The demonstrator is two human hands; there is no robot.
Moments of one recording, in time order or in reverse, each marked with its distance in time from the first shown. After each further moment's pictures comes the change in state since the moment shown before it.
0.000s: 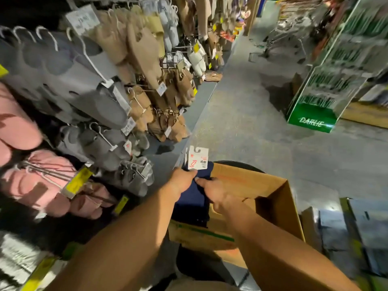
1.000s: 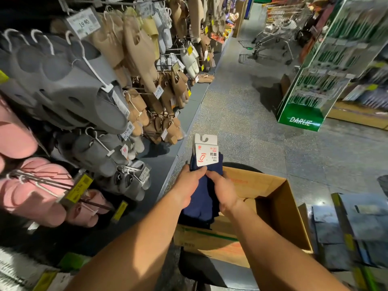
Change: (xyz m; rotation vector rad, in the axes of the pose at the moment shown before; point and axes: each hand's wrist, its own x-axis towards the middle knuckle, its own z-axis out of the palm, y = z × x) left_hand -0.018 0.006 -0.007 -0.454 -0.226 0.106; right_hand -0.017 -0.007 0.005 0.481 0.026 -0.140
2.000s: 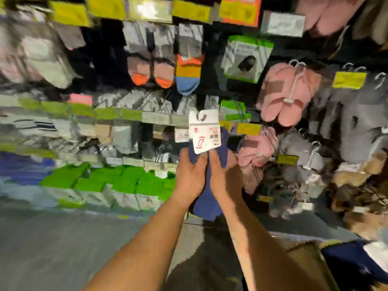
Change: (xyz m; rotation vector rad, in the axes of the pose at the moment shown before) left_hand -0.410 -0.106 -0.127 -0.068 1.548 0.531; right_hand -0.326 0.136 0.163 -0.742 -1.086 -0.695
